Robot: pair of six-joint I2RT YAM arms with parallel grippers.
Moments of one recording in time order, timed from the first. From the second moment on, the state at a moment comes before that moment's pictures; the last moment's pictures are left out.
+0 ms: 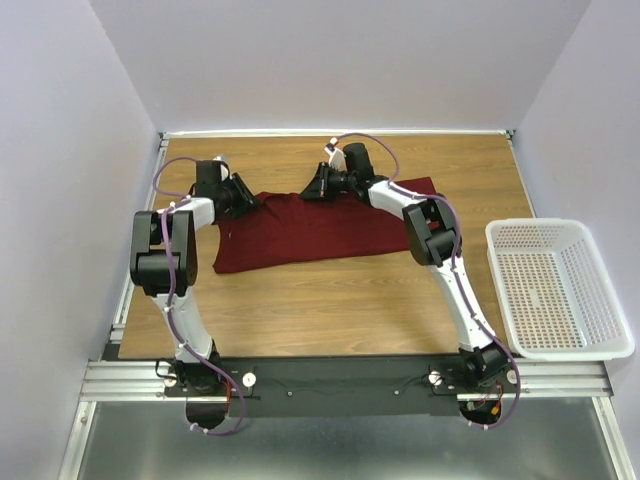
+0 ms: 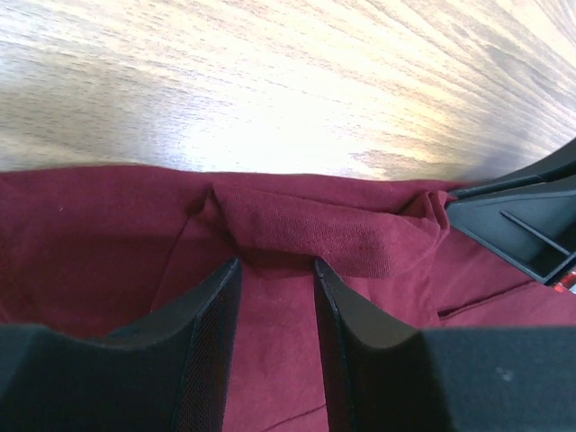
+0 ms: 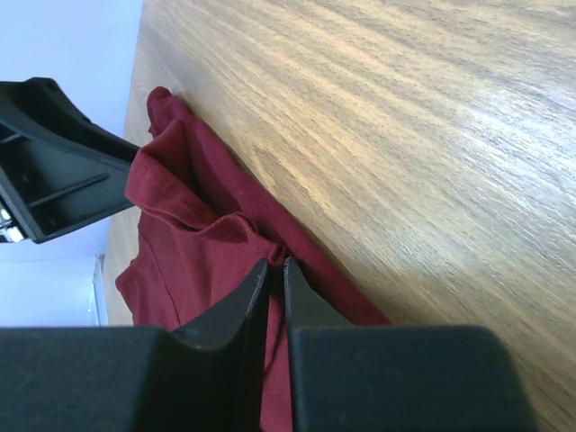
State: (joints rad) left arm 0.01 1.92 1.15 0.02 0.35 -0.56; right arm 0.47 2.64 2.05 0.11 -0.74 0.67
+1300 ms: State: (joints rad) left arm -0.03 1.93 1.28 -0.13 0.28 -0.49; right arm 0.47 2.56 1.92 0.14 -0.74 0.61
